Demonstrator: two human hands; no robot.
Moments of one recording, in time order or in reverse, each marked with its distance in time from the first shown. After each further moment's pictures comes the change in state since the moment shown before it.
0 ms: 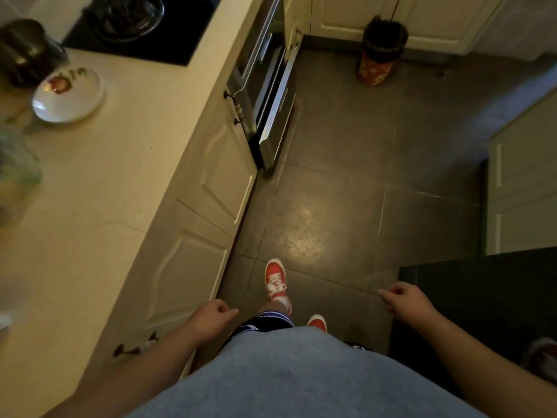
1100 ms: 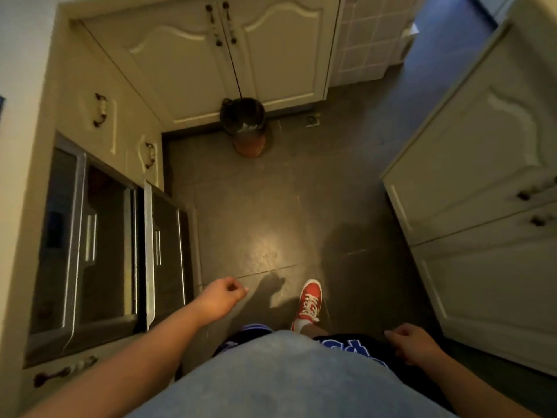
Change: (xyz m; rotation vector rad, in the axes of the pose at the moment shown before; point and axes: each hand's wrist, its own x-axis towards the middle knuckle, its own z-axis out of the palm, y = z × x) left_hand 0.235 0.667 -0.102 0.347 -0.221 0.422; right_hand 0.238 -0.093 -0.333 0.388 0.109 0.381
